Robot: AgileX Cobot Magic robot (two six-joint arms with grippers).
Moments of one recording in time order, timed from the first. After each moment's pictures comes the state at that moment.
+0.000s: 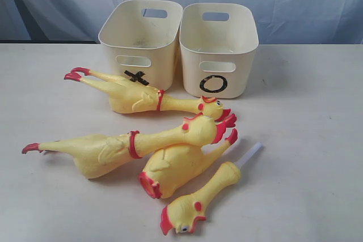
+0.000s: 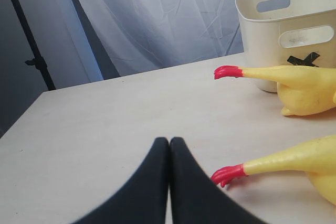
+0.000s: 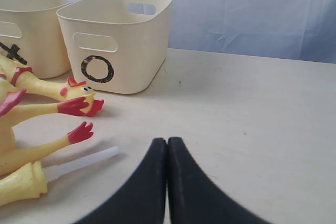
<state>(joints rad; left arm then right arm) 0.01 0.01 0.00 -0.02 0.23 0.22 0.14 0.01 0.00 0.22 0.31 -0.25</state>
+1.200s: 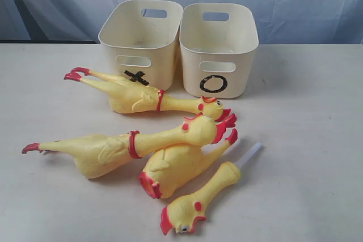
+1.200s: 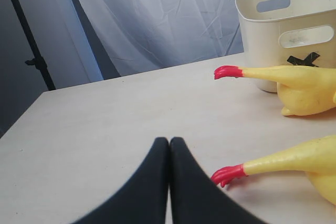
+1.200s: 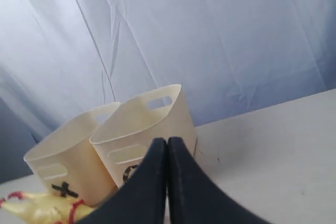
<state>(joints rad) 0.01 0.01 0.00 -0.02 0.23 0.22 0.14 0.01 0.00 0.61 0.03 -0.24</state>
